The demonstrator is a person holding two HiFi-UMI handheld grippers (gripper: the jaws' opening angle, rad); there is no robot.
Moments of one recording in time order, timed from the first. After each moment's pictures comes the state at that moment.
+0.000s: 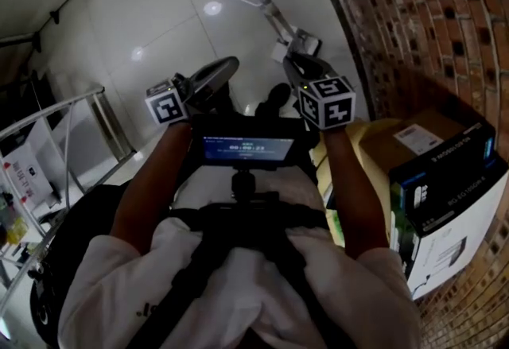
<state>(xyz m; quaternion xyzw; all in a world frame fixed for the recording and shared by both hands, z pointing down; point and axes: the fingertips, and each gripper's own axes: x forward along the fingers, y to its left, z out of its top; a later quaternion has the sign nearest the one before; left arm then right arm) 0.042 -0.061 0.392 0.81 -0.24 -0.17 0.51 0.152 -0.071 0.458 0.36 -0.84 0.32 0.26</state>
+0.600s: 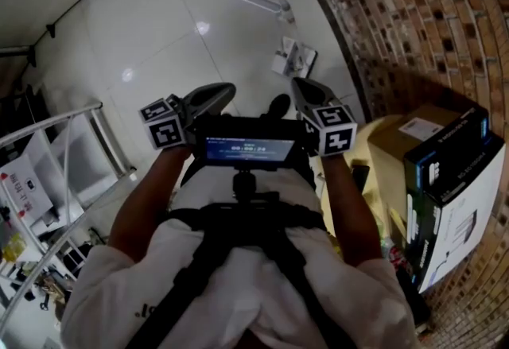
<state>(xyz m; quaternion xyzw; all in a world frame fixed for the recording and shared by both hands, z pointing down) -0.006 0.013 0.365 0.86 -0.20 -0.10 0.46 0.117 -0.013 0.414 0.42 -0.82 0.30 0.25</state>
